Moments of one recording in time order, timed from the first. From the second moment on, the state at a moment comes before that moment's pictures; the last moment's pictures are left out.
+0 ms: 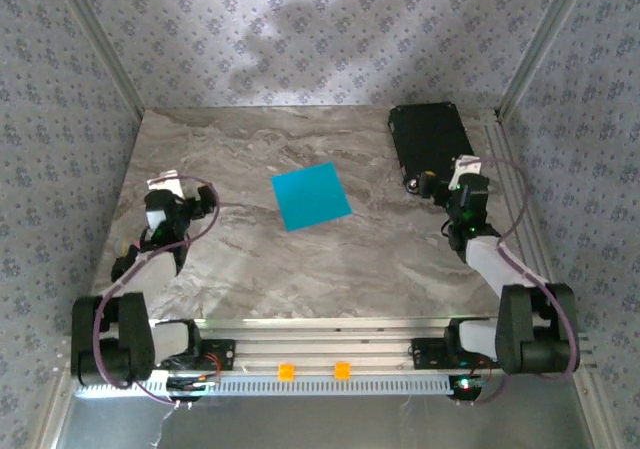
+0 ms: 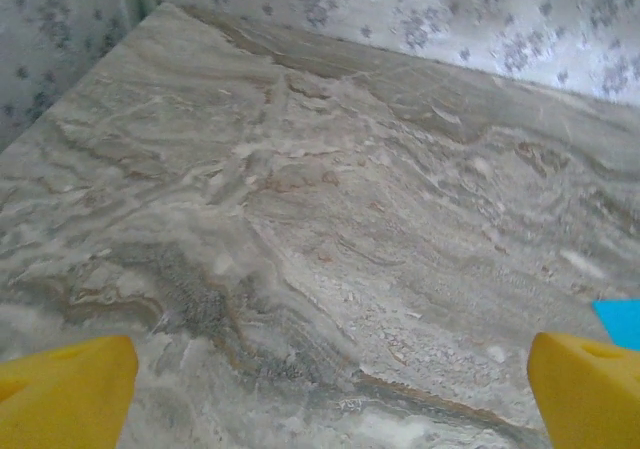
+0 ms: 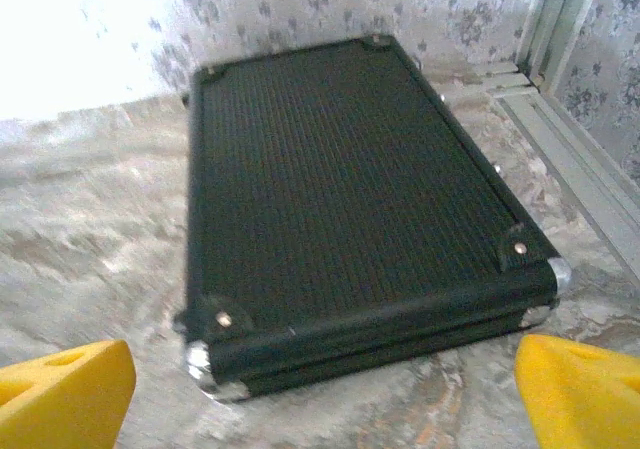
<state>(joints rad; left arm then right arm) 0.05 1.15 0.46 0.31 -0.04 -0.25 0.03 1.21 0.58 0.26 0.08 0.18</state>
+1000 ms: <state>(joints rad) 0.07 1.05 0.60 -0.34 0.43 -0.61 0.50 1.95 1.41 -0.34 -0.24 0.50</state>
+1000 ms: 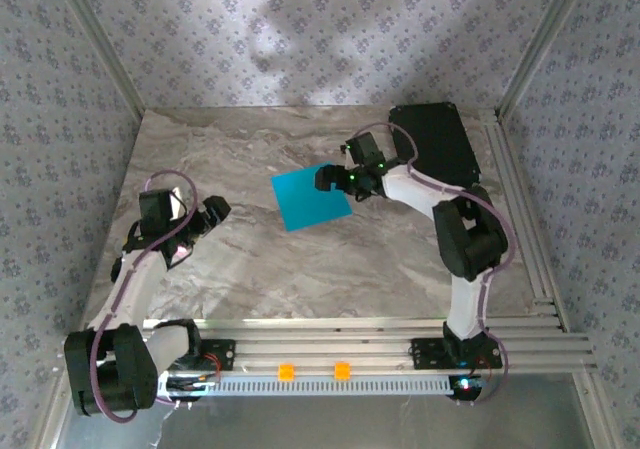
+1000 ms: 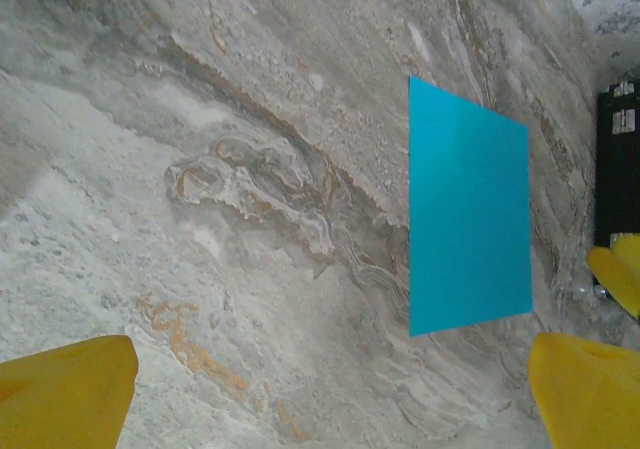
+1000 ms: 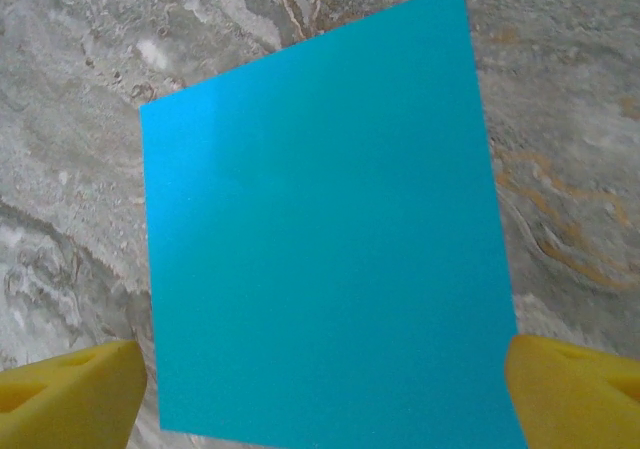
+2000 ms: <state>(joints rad) -0.03 1.00 0.64 -0.47 0.34 -0.62 0.52 2.25 1.83 -0.63 -0.30 0.48</state>
